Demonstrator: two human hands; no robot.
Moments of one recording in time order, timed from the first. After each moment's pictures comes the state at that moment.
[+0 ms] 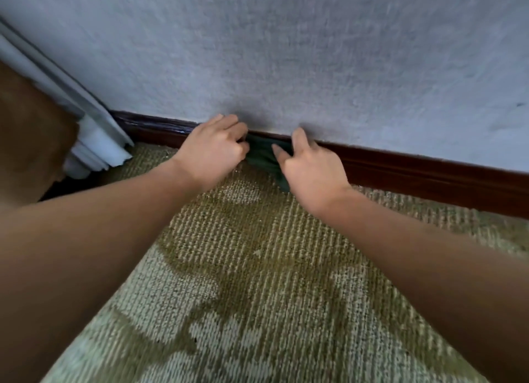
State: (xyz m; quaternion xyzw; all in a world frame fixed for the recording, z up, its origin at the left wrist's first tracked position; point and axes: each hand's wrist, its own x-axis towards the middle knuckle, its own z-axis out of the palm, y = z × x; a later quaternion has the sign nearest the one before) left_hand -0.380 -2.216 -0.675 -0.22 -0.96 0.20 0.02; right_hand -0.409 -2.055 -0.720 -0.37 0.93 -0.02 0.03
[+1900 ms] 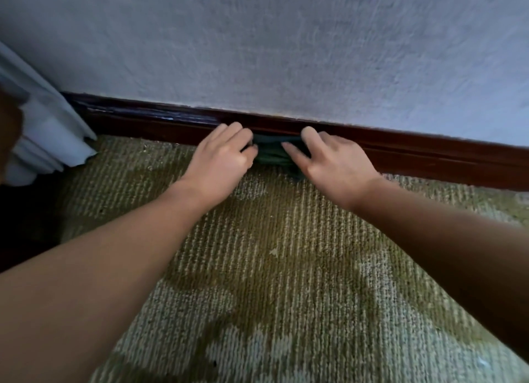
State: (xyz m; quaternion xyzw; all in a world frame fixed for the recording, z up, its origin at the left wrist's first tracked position) left_hand -0.376 -2.249 -0.738 -0.25 -0.96 0.06 0.14; right_hand -0.404 -2.056 -0.737 -0.45 0.87 0.09 -0.17
